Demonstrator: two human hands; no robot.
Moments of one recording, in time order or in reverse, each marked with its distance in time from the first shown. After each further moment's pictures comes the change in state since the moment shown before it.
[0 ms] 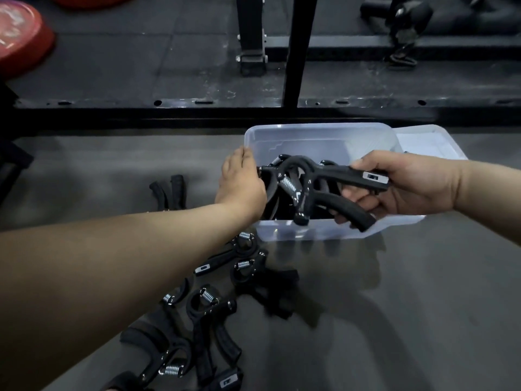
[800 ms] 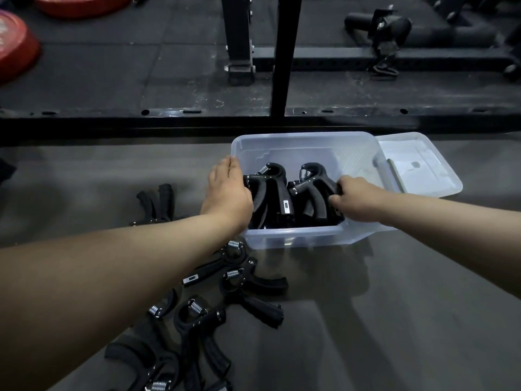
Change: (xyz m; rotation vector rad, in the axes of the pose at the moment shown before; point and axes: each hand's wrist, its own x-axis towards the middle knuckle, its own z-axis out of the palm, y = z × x) left_hand -0.004 0.002 -0.004 -0.001 0.000 0.010; right_hand 0.058 0.032 -0.014 -1.025 0.784 0.105
